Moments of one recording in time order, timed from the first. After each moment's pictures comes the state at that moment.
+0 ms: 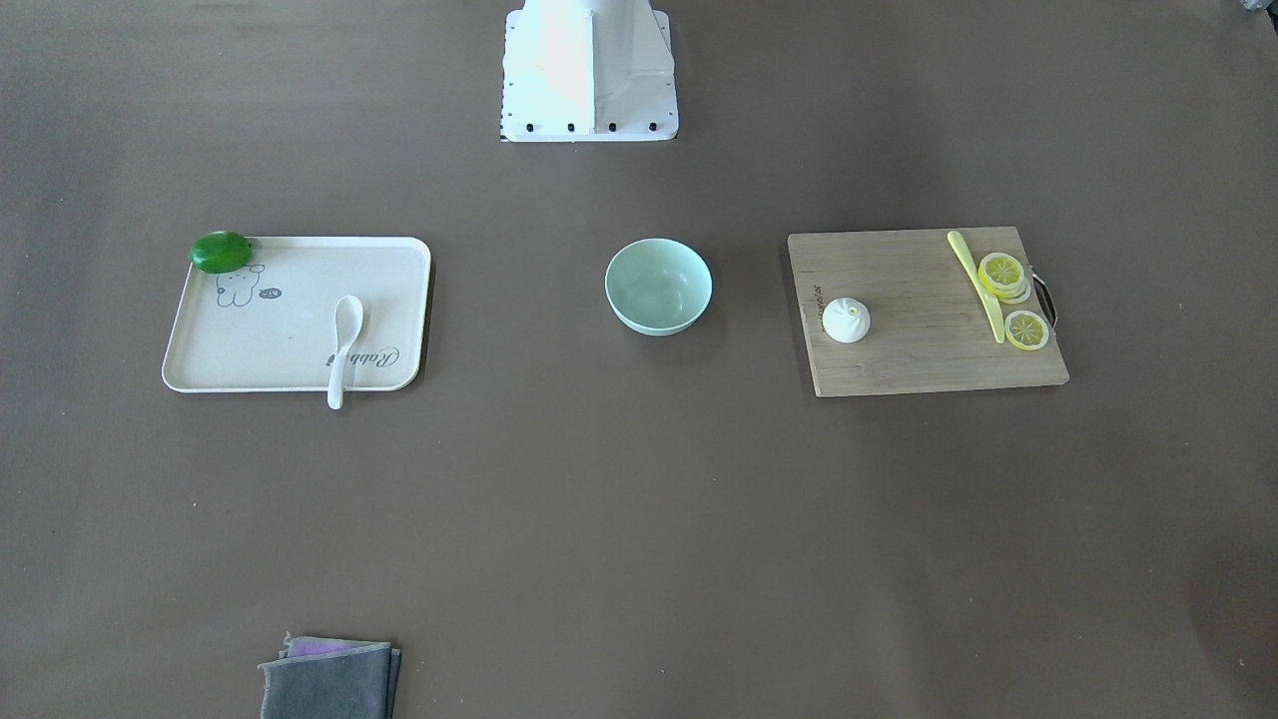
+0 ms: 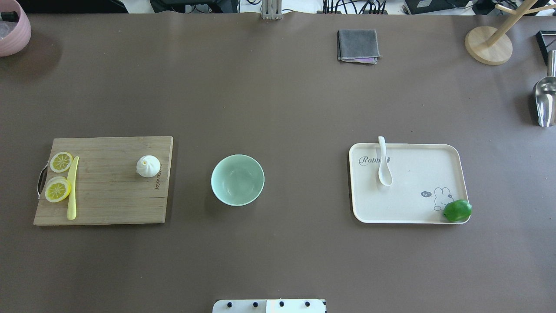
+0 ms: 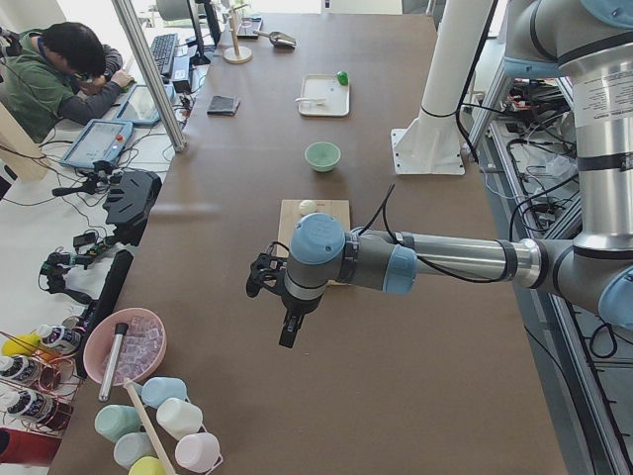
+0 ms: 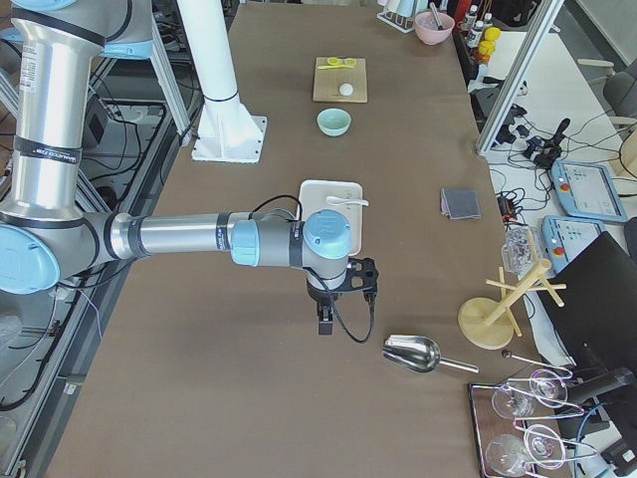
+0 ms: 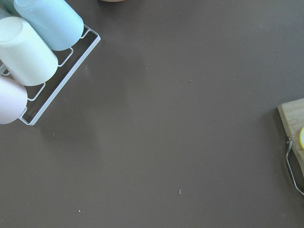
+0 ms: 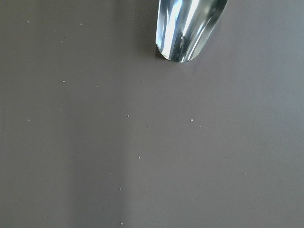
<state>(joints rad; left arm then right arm) -1.64 -1.37 -1.84 -1.71 -2.33 0.13 1.56 -1.77 1.85 -1.64 2.34 -0.05</state>
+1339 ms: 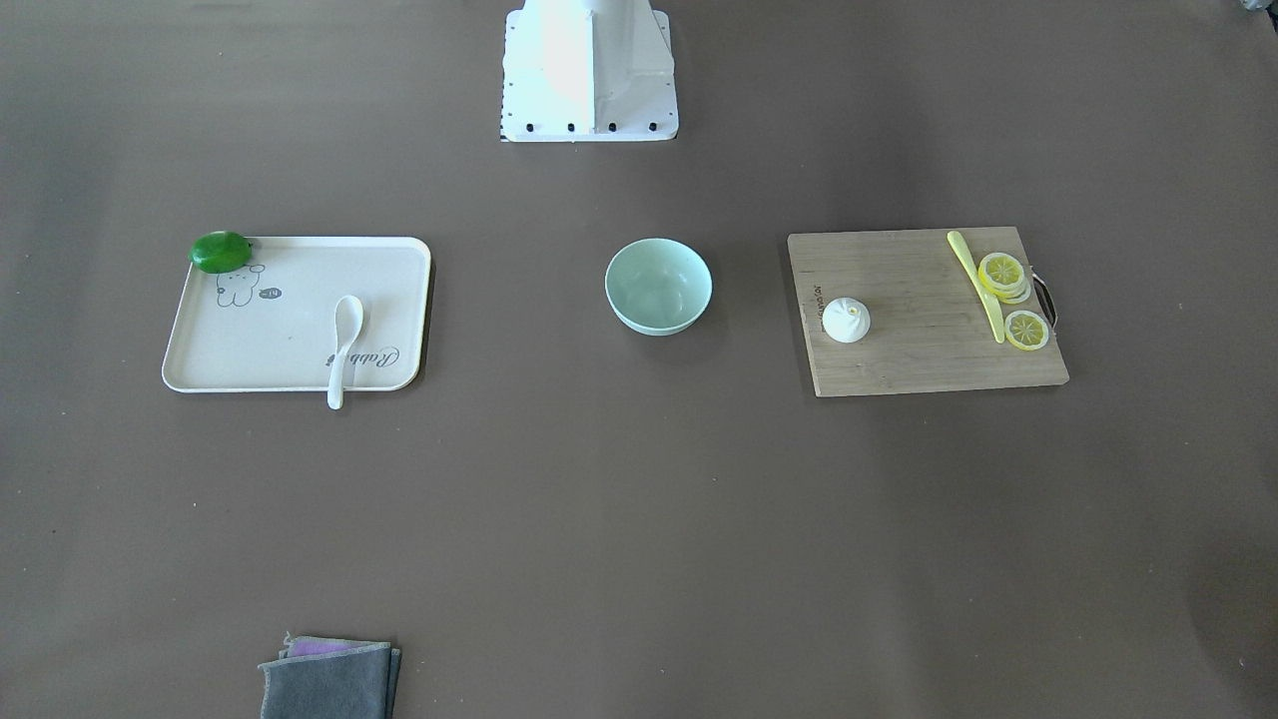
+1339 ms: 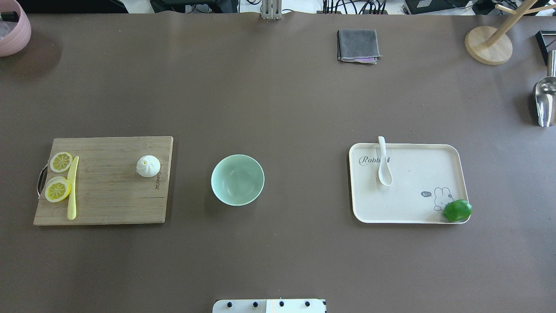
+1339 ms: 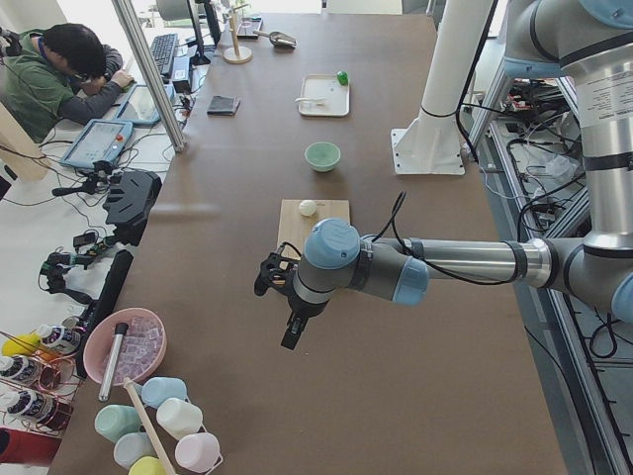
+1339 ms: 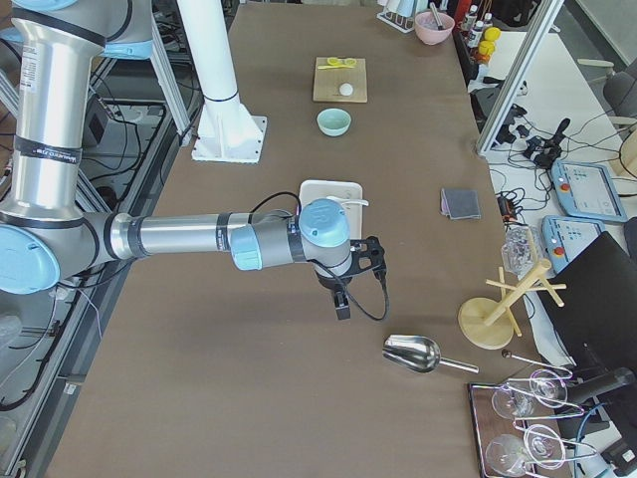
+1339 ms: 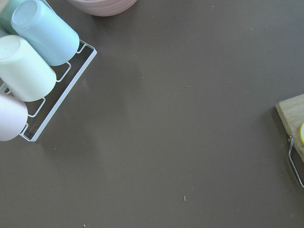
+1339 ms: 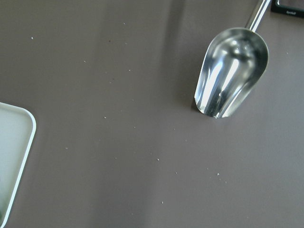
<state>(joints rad) -1.64 -1.34 -1.84 -1.86 -2.33 0.13 1.56 -1.77 1.85 -1.35 2.41 -0.04</state>
